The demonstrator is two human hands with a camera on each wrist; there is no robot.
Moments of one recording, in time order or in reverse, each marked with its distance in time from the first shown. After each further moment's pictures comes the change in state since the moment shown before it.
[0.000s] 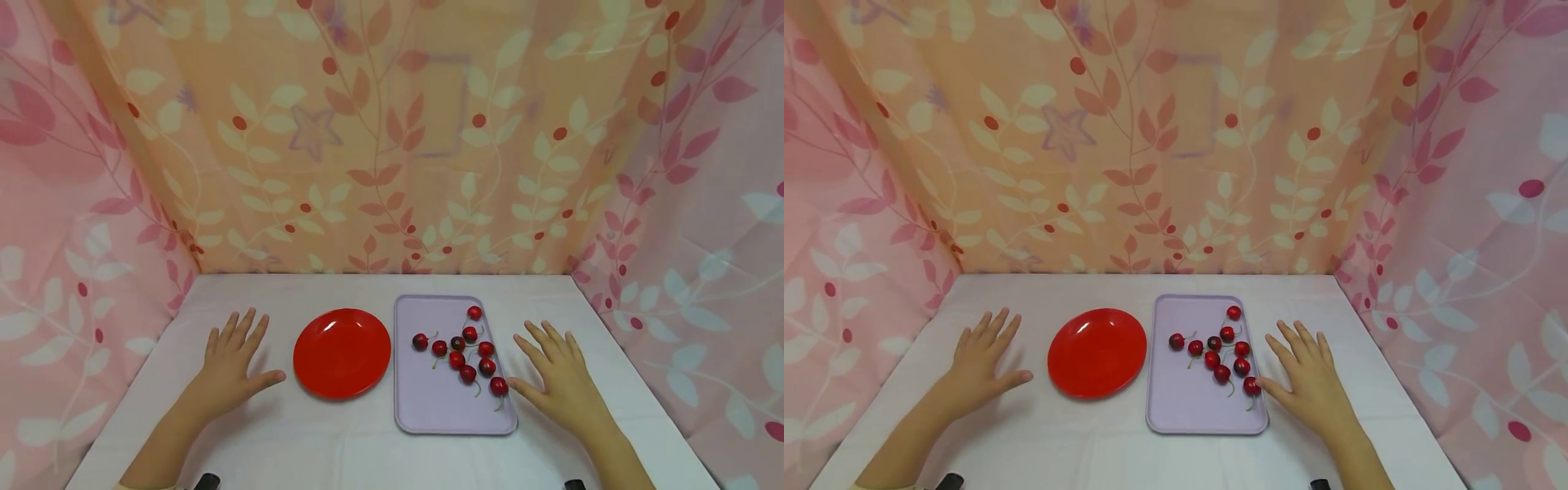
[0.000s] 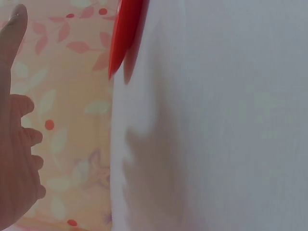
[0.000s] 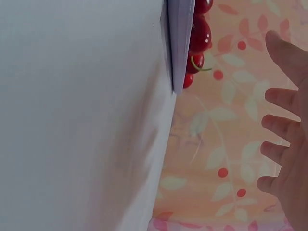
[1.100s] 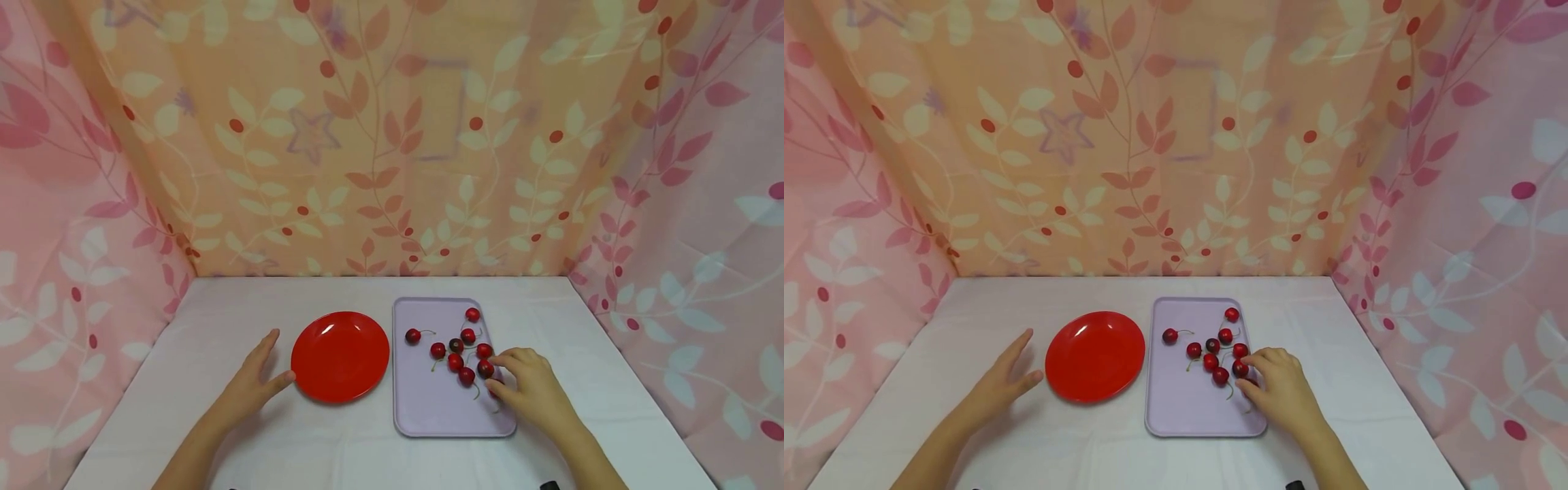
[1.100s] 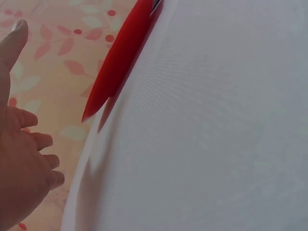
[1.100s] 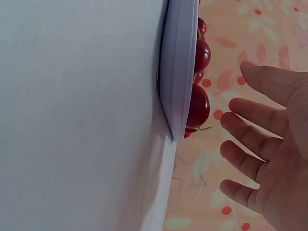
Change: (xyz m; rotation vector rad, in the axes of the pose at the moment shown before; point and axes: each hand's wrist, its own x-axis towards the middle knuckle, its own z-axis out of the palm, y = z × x) left_hand 0.003 0.016 0.035 -0.502 -0.067 -0.156; right_hand 0.015 -0.040 0.019 0.194 -0.106 0.175
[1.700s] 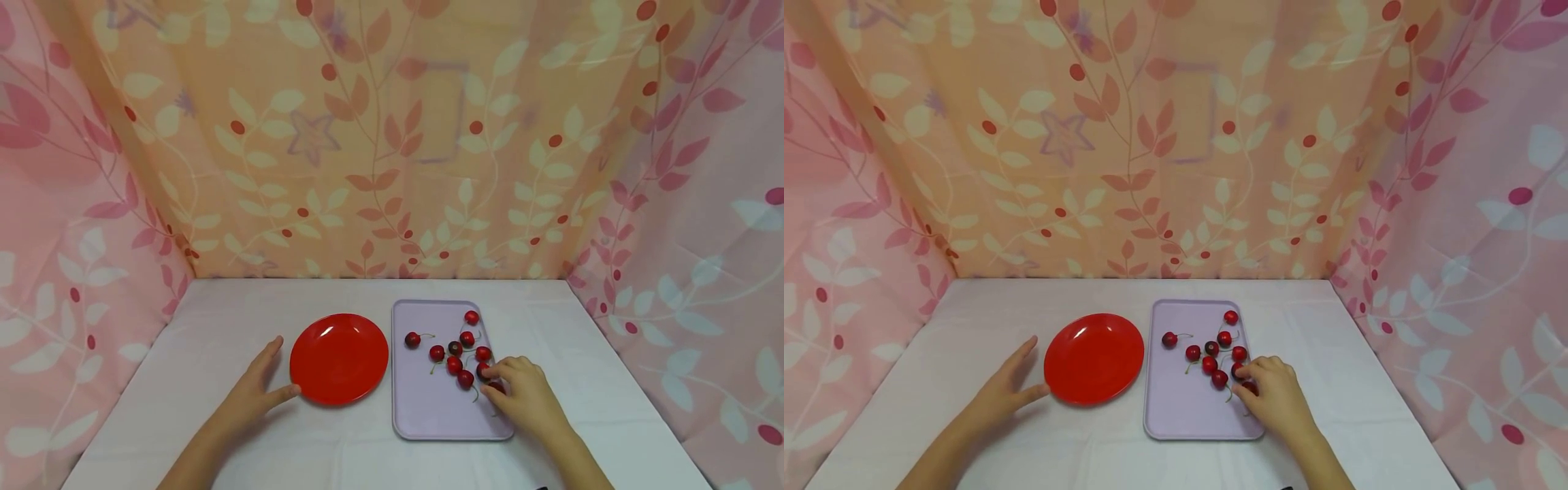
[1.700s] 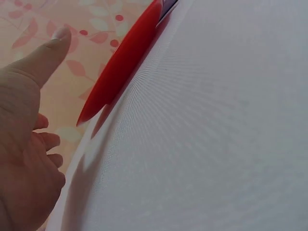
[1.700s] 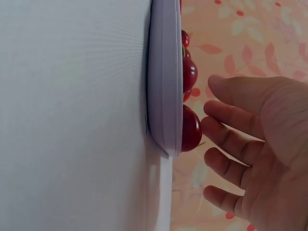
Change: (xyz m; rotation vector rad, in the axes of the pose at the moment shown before) left_hand 0.001 -0.019 0.016 -0.064 -0.021 -0.039; right_hand -0.001 -0.004 0.014 0.022 -0.010 0.059
